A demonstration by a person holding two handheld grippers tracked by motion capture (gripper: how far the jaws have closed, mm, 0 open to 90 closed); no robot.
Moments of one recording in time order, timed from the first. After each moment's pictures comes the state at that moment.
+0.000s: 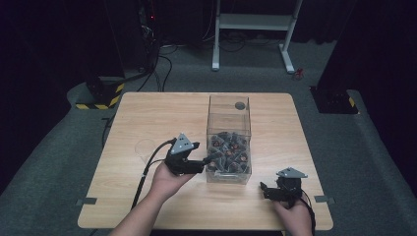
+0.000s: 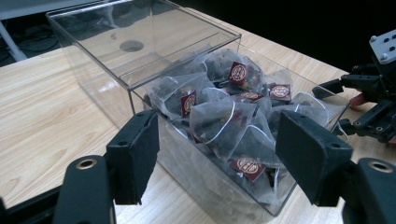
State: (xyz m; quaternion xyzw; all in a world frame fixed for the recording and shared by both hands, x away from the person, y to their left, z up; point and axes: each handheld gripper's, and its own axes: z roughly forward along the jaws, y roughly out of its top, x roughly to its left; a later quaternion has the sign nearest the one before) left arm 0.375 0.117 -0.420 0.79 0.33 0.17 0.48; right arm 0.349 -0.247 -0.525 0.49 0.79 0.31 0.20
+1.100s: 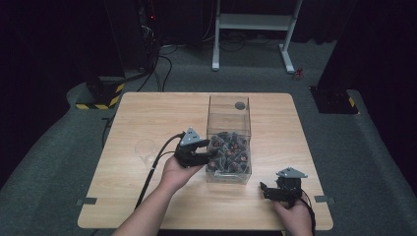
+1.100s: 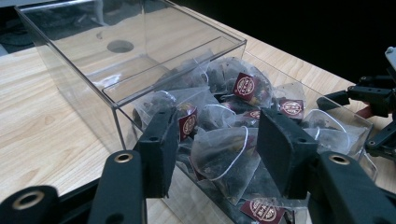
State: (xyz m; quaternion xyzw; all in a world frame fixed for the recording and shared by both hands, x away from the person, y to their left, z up) left arm 0.404 0.098 -0.432 0.79 0.33 0.14 0.49; right arm 0.349 -0.247 -0.525 0.49 0.79 0.32 0.20
